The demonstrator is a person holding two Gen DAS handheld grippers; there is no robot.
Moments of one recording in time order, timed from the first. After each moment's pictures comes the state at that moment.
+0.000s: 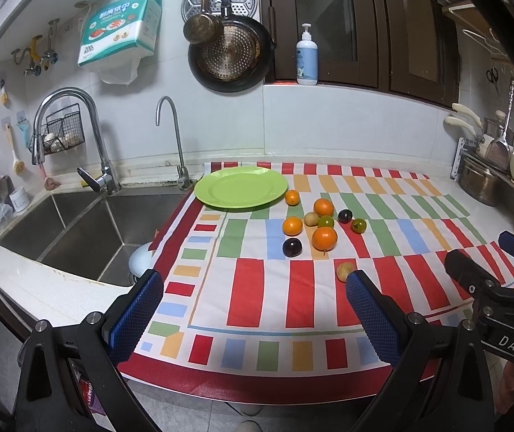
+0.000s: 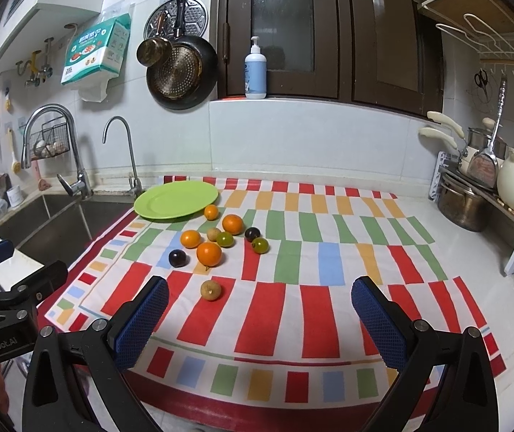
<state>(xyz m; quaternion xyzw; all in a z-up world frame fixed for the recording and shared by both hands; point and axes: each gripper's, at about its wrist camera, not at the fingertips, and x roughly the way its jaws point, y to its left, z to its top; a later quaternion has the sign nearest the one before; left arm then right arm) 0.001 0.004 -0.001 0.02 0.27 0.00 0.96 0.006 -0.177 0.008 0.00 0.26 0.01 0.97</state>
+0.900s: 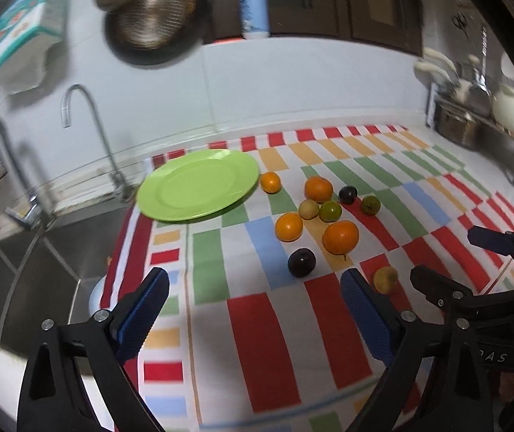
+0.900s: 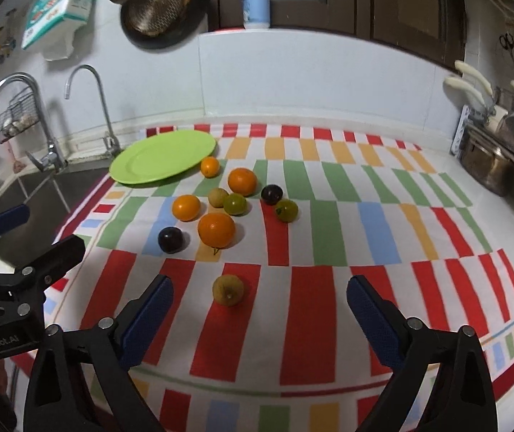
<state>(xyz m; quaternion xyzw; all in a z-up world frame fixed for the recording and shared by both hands) 0.139 0.025 -0.043 0.10 0.33 -0.13 0.93 0.111 -0.132 -0.047 0.02 0.37 -0.02 0.93</state>
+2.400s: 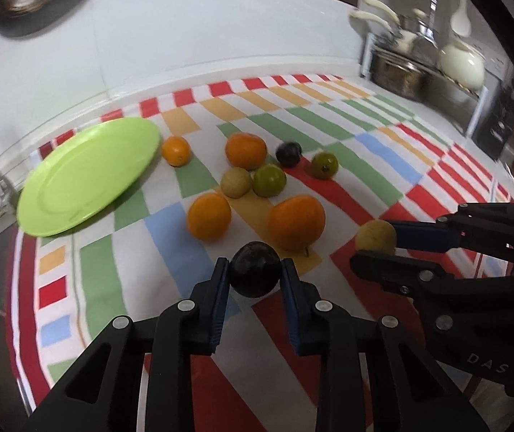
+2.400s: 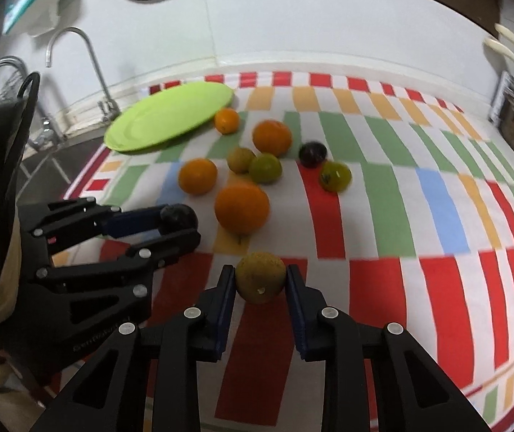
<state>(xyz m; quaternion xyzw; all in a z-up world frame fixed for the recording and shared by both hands) 0.208 -0.013 -0.095 0.12 0.39 -0.29 0.87 0.166 -0.119 -0.077 0.04 0.43 0.04 0.90</state>
